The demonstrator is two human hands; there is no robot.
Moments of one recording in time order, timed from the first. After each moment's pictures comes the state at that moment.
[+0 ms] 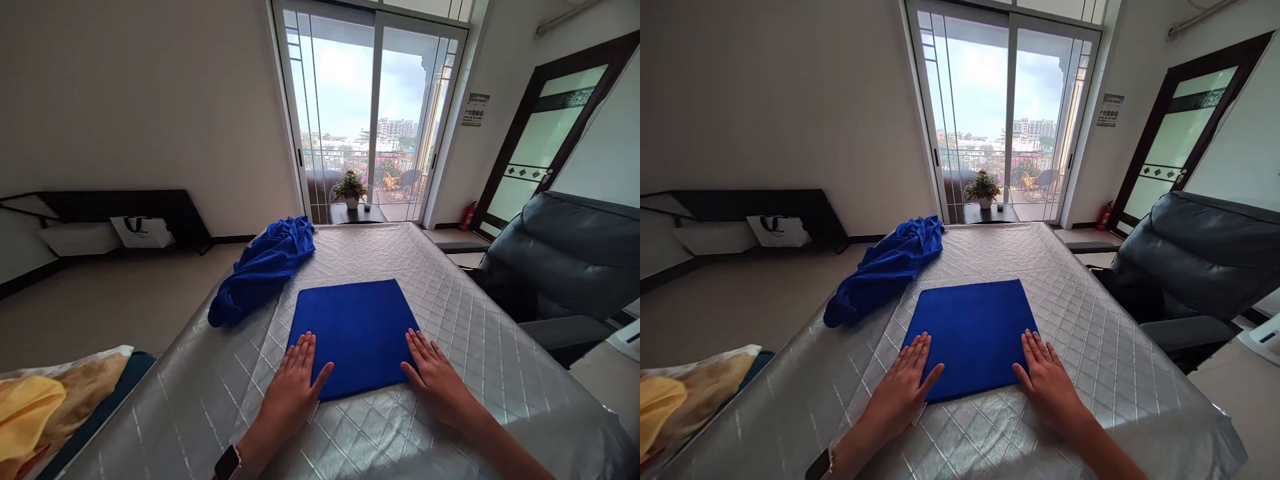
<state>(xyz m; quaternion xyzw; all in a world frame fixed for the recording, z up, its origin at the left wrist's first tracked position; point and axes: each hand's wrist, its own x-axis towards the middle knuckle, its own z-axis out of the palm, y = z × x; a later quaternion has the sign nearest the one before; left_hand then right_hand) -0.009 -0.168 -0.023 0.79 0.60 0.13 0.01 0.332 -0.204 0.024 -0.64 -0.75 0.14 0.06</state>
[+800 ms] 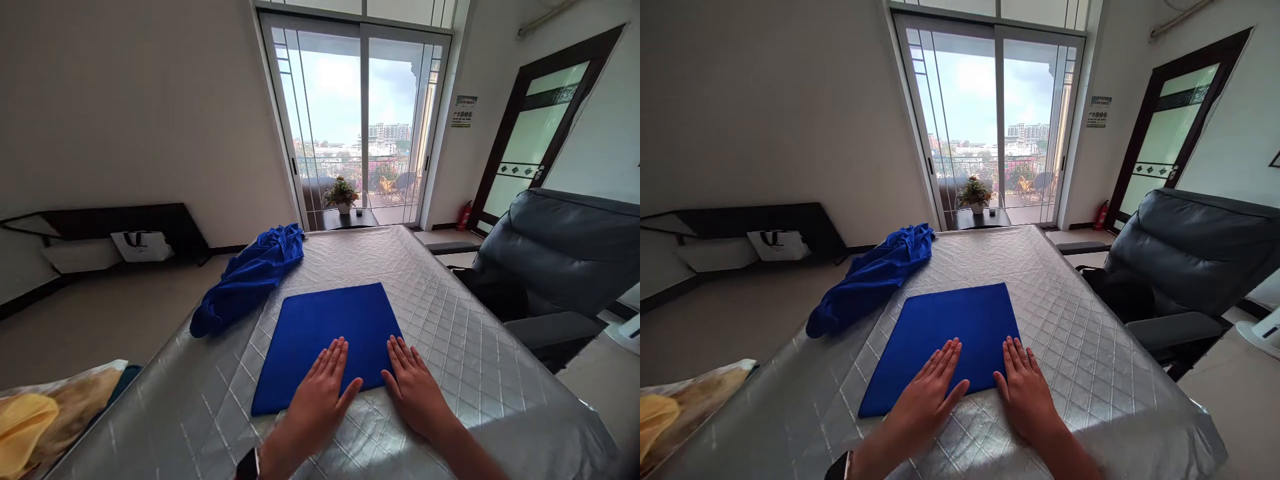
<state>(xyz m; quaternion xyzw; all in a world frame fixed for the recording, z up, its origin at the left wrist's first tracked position) 0.089 -0.182 0.003 0.87 0.47 0.14 -0.01 0.336 -0.208 0.016 -0.62 -0.76 0.14 0.10</state>
